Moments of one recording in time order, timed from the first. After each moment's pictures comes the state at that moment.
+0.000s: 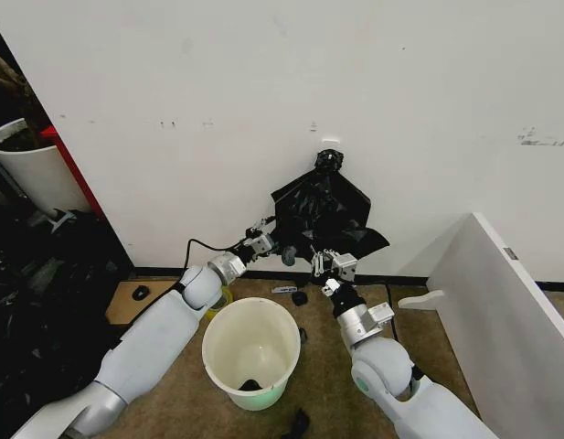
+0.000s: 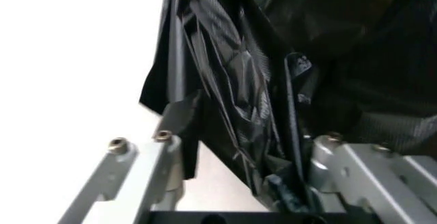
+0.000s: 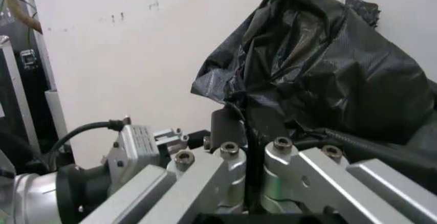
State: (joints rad) left arm 0.66 -1.13 0.06 -1.35 0.11 -0.26 0.12; right arm -1.11 1.11 -0.02 1.94 0.40 0.20 0.23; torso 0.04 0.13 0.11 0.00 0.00
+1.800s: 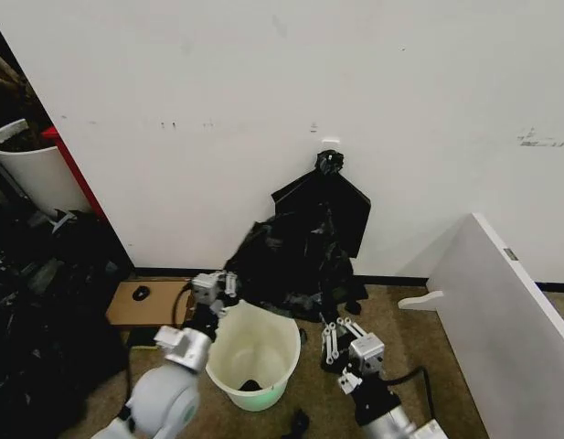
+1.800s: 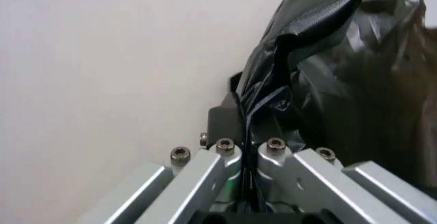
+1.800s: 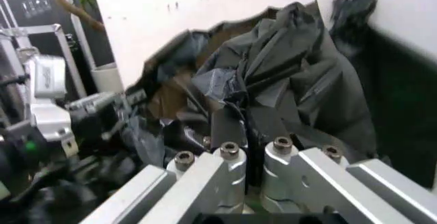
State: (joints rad) left arm 1.46 -1.02 -0.28 -2.22 -0.43 -0.05 -0.25; right arm -1.64 0.93 -0.10 2.41 0.20 0.17 0.41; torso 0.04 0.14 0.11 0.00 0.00
